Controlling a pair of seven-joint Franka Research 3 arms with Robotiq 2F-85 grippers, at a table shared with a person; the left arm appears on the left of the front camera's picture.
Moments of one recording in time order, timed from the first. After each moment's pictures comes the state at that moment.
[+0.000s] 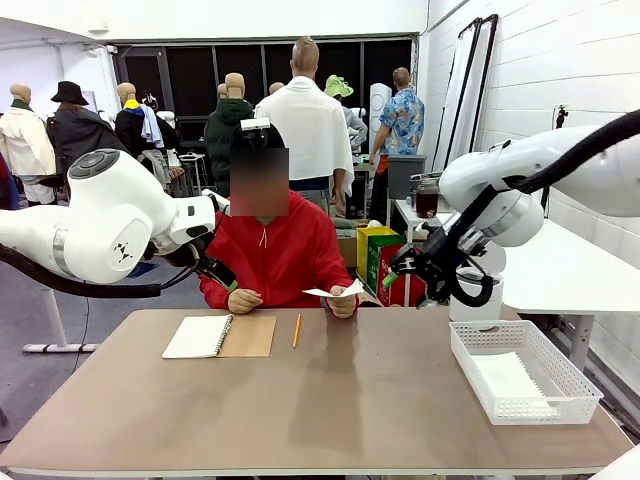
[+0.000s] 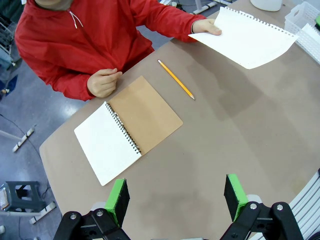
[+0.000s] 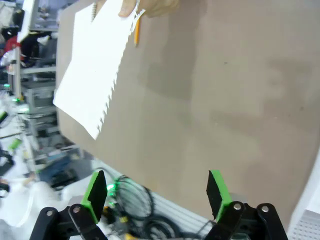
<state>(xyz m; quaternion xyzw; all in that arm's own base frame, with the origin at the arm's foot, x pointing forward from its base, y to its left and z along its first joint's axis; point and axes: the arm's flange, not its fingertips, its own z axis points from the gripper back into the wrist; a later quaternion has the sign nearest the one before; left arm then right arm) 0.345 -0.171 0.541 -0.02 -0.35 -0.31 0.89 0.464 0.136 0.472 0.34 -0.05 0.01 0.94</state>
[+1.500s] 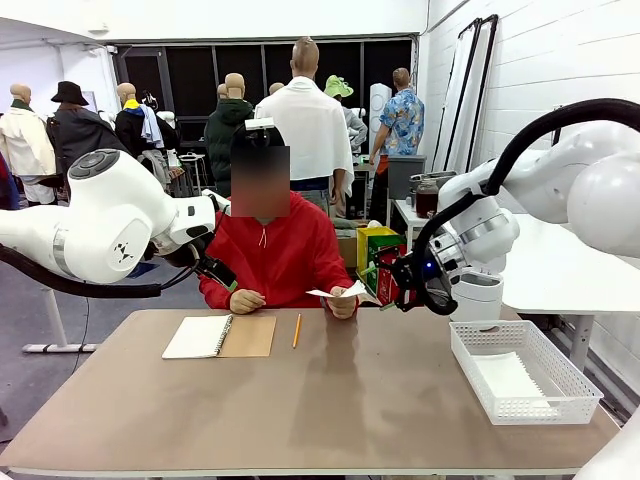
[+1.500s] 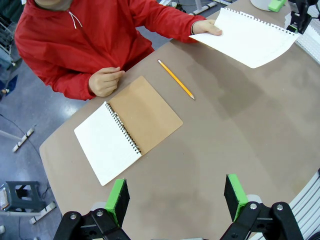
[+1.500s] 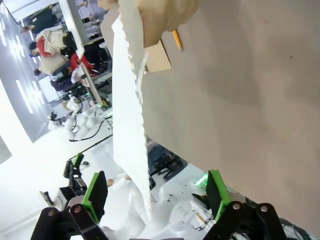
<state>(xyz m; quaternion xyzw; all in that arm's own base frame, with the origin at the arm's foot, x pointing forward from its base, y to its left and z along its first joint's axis) 0.345 -0.171 0.541 -0.02 -0.35 -0.31 0.89 0.545 0.156 0.403 0.51 0.11 -0.15 0.84</state>
